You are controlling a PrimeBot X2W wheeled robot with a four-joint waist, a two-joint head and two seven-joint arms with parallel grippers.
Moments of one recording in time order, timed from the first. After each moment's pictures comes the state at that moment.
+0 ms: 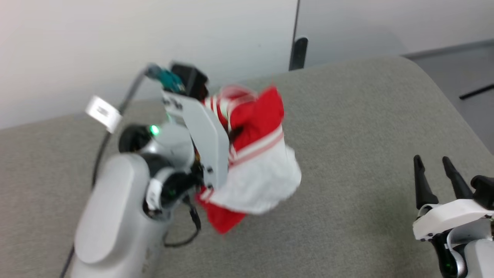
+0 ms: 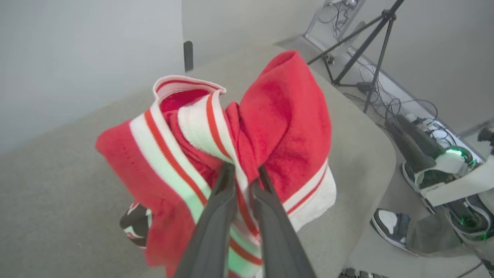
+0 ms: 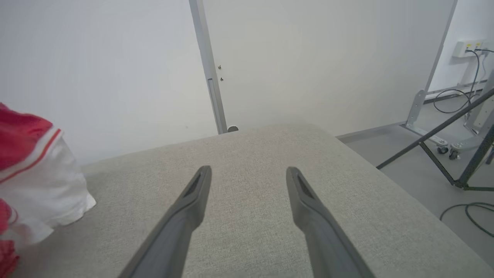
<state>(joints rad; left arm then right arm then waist) -0.63 0.16 -0.27 -0.03 -0.57 0.01 0.96 -0.27 -0.16 -0.07 0.37 0.28 0.13 -0.14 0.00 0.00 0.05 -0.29</state>
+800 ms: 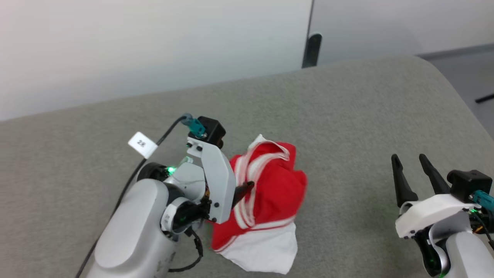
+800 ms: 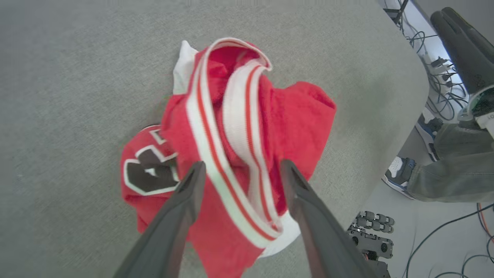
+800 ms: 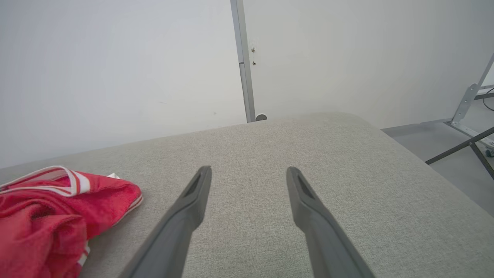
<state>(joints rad) -0.55 0.18 -0.38 0.20 -0.60 -0.10 0.93 -0.33 -0.15 0.03 0.45 0.30 0.13 -0.16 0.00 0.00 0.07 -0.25</state>
